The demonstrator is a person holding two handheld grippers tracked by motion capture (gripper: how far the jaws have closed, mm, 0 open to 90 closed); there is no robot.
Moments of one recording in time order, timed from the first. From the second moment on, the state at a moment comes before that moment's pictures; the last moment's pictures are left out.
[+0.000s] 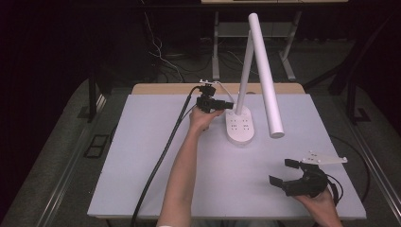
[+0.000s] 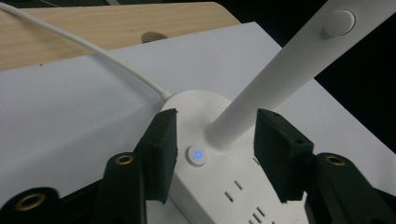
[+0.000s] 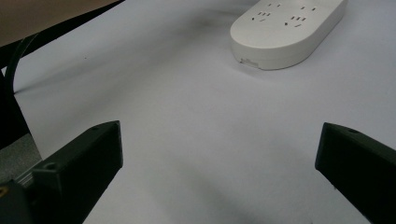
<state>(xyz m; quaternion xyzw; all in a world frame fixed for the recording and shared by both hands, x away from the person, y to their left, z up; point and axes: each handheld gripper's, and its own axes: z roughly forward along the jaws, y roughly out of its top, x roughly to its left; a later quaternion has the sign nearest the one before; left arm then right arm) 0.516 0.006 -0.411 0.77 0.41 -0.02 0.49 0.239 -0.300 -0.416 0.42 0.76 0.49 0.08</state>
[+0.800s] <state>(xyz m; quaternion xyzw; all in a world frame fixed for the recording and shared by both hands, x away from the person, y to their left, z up) 0.517 -0.005 -0.427 0.76 0.44 -0.01 0.48 0.239 -0.299 -0.416 0.42 0.76 0.49 0.08</state>
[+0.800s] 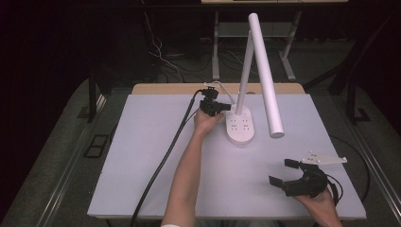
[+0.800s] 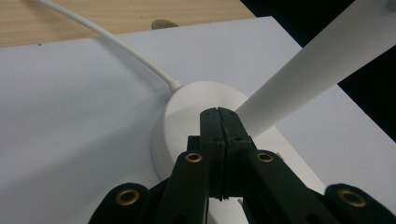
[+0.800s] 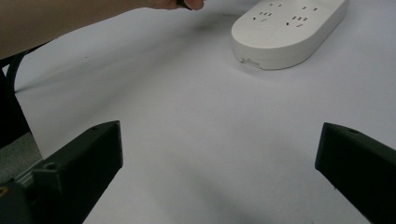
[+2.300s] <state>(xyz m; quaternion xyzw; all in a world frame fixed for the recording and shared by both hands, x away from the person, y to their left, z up) 0.513 -0.028 -0.428 0.80 0.45 0.02 0.41 0.237 -0.300 -0.415 0.41 0.77 0.49 0.08</state>
